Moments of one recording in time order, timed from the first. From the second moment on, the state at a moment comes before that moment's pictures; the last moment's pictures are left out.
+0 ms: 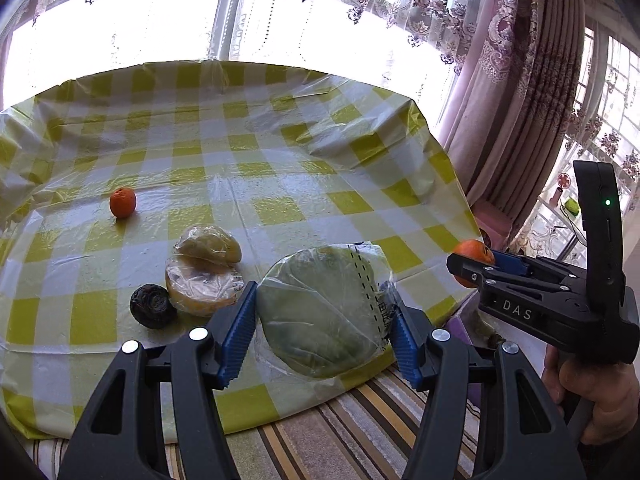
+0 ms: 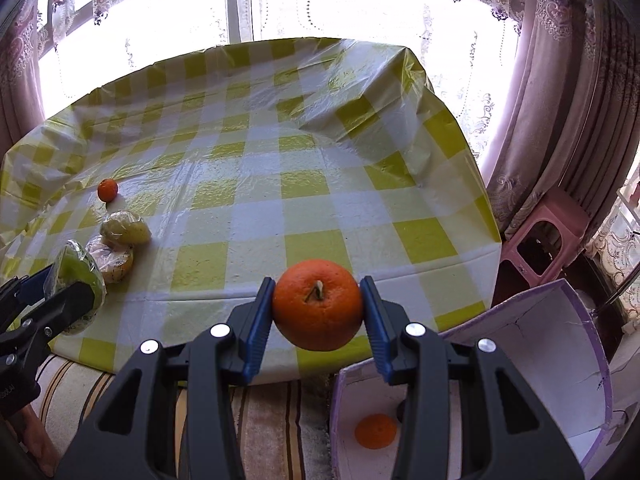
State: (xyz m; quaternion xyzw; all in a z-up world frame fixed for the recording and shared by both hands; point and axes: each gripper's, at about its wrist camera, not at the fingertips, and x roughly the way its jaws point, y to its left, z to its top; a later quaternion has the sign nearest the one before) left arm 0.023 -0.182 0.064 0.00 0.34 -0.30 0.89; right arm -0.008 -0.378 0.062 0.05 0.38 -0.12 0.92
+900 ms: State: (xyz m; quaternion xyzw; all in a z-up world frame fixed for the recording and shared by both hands) left arm -0.055 -0.379 0.015 0.18 0.41 -0.47 0.76; right arm -0.106 -0.509 0.013 0.07 0.43 -0.24 0.87
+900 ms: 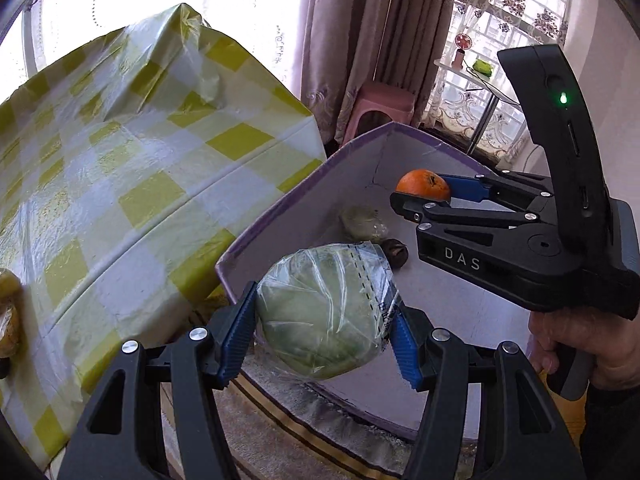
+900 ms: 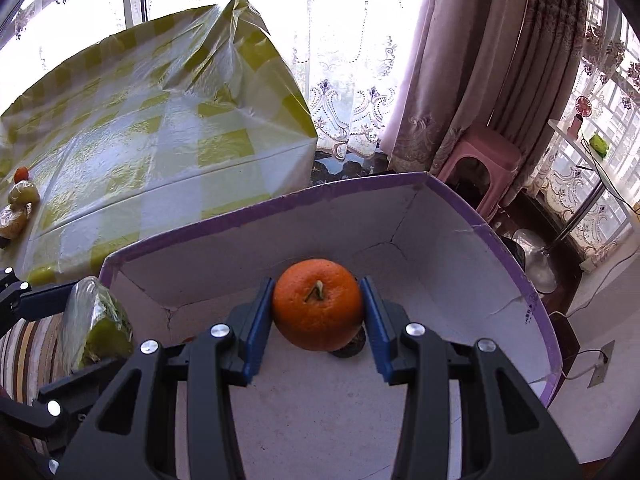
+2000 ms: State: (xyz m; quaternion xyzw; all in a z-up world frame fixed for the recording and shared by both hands) left arm -0.077 -0.413 -0.023 0.26 0.42 -0.48 0.73; right arm -0.095 -0.522 -0.008 0.05 0.48 -0.24 0.84
